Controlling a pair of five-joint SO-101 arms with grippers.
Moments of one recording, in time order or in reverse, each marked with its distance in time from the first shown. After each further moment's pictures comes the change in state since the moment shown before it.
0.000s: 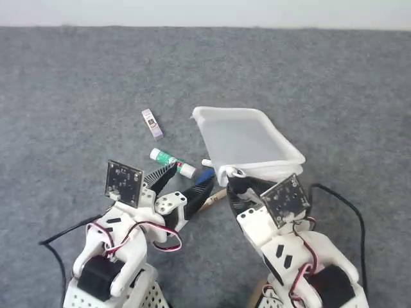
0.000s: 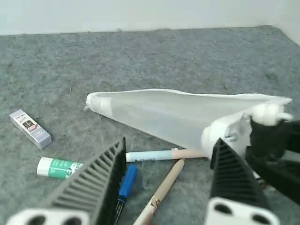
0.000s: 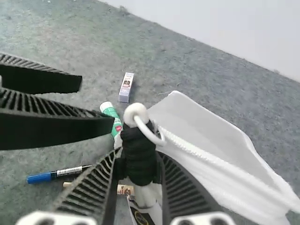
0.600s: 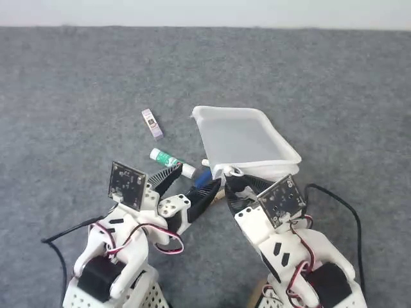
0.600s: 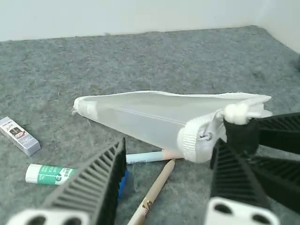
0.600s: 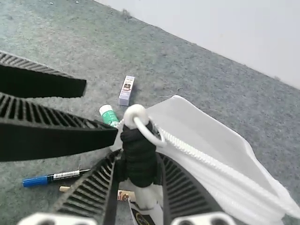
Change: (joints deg) left arm 2.8 0.0 -0.1 -0.7 0.1; right arm -0.2 0.1 1.7 -2.2 1.8
